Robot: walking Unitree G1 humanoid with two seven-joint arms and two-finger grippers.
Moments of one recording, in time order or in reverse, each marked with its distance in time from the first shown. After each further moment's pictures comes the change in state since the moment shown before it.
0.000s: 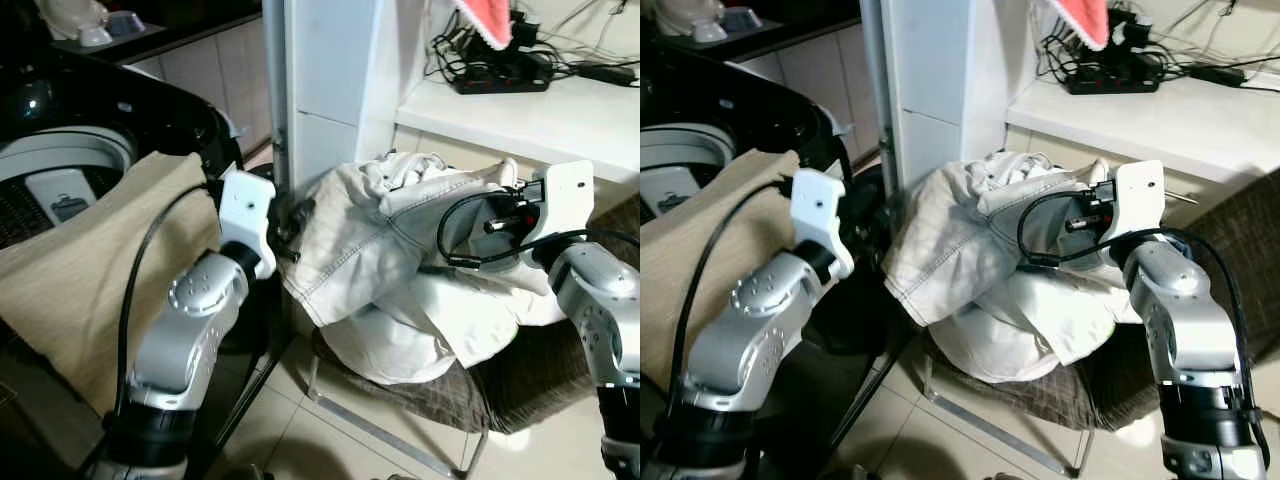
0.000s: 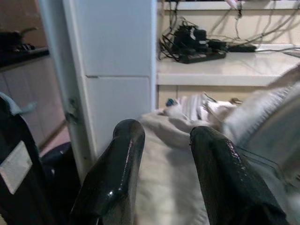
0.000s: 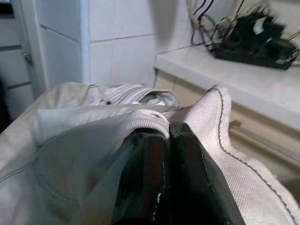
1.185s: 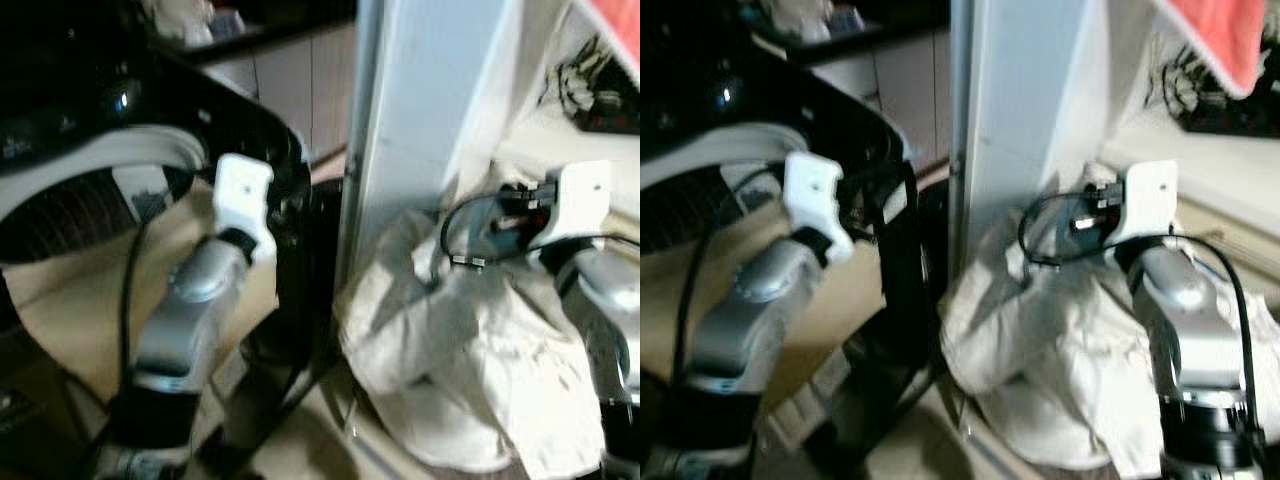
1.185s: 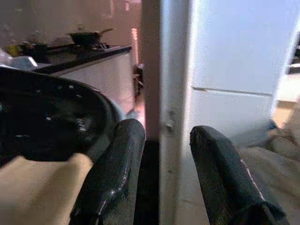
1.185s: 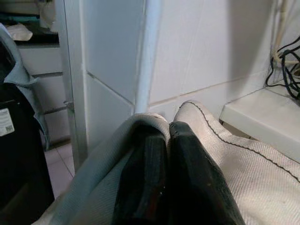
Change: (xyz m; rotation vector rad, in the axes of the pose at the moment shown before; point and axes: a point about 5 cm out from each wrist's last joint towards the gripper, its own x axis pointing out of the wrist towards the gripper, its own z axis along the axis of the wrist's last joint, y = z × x) left arm 0.006 0.009 0.006 -0.013 -0.020 0.053; right arm -0.012 0.005 0.012 0.034 -0.065 -0.006
